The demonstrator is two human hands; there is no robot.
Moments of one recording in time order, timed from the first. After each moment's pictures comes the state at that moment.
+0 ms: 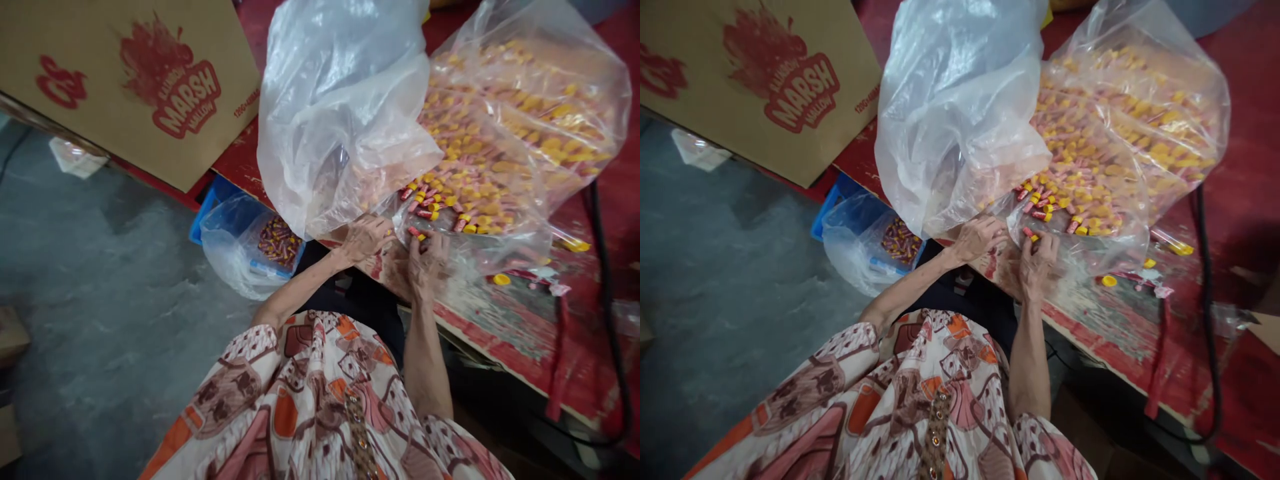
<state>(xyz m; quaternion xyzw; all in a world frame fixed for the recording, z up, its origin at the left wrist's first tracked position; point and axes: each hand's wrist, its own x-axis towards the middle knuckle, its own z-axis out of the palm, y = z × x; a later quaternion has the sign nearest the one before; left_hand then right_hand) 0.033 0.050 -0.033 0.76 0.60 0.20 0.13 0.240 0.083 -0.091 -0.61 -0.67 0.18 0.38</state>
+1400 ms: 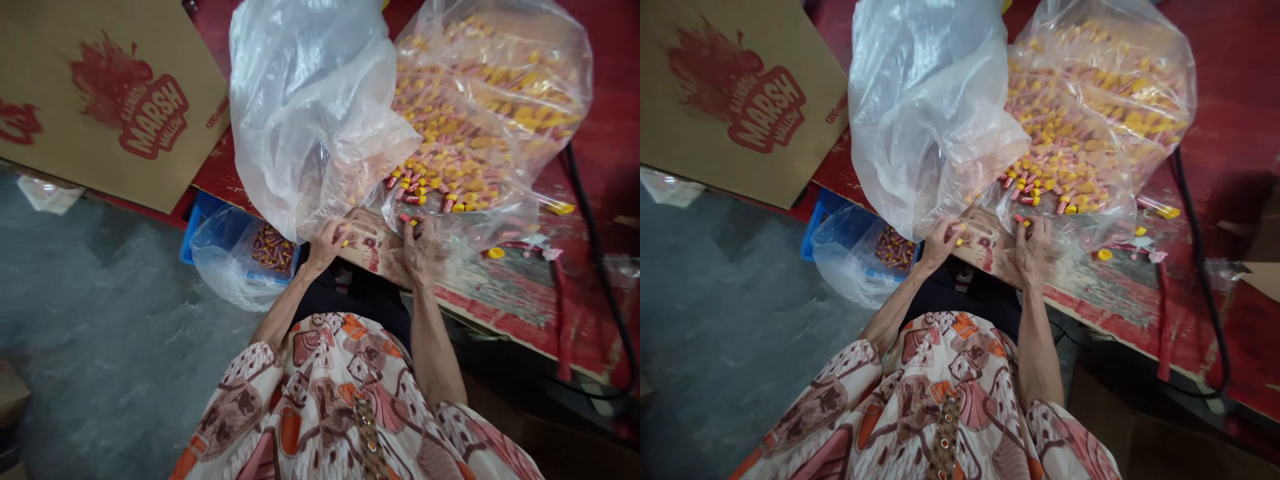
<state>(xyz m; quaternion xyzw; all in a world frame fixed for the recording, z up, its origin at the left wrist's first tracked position) -0.022 -0.005 -0.049 0.64 0.68 0.33 0.16 0.239 0.083 -0.089 -0.63 -0.66 0.20 0.36</state>
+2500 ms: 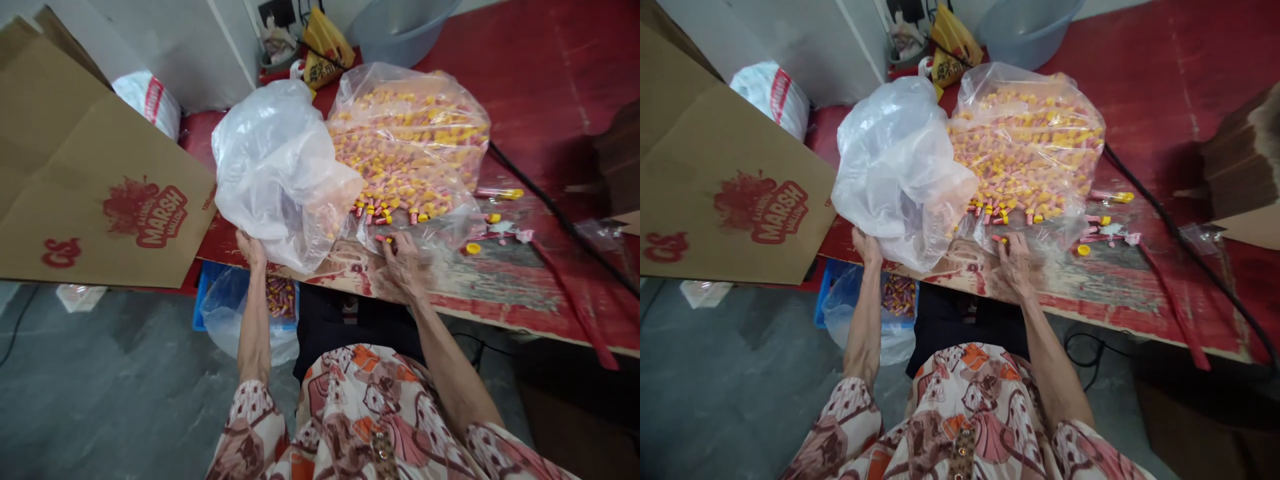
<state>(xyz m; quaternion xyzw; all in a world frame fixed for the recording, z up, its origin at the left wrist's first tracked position) -0.181 0.096 0.019 0.29 0.80 0.52 0.06 0.225 0.085 -0.085 -0.59 -0.64 0.23 0.43</state>
